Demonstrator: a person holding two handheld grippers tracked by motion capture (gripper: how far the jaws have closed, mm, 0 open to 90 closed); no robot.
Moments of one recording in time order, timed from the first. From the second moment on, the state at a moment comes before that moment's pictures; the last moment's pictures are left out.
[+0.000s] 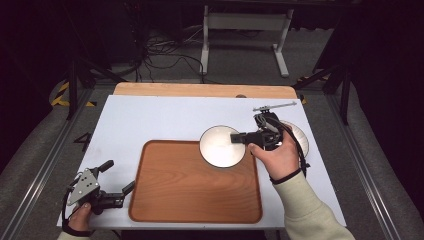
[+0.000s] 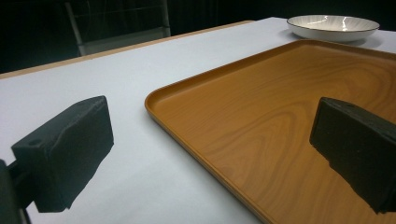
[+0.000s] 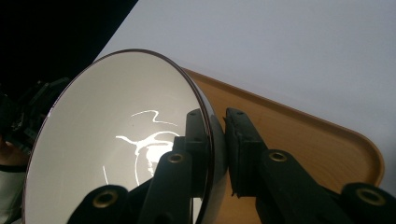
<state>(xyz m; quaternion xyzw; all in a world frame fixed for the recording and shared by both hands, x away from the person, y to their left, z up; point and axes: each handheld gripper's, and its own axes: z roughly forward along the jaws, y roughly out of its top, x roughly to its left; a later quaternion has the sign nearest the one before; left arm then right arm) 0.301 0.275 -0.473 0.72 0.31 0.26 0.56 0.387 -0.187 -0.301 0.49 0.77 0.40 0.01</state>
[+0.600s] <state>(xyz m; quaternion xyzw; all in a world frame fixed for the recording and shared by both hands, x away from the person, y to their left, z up) 0.301 0.275 -0.473 0.72 0.31 0.26 0.56 0.386 -0.149 -0.316 0.47 0.78 0.40 -0.01</state>
